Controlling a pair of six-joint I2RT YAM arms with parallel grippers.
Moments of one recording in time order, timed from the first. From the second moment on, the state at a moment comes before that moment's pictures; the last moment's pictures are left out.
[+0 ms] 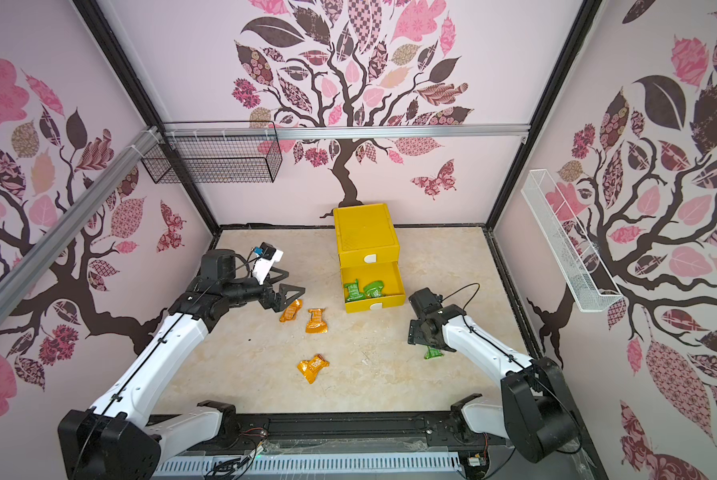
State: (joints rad) left arm -0.18 1.16 0.99 -0.44 0.72 0.18; right arm 0.39 1.28 0.71 -0.77 0.21 0.60
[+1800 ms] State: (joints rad) left arm -0.18 1.16 0.98 -0.44 0.71 0.18; right arm 0.36 1.37 0.85 -0.82 0.13 0.56
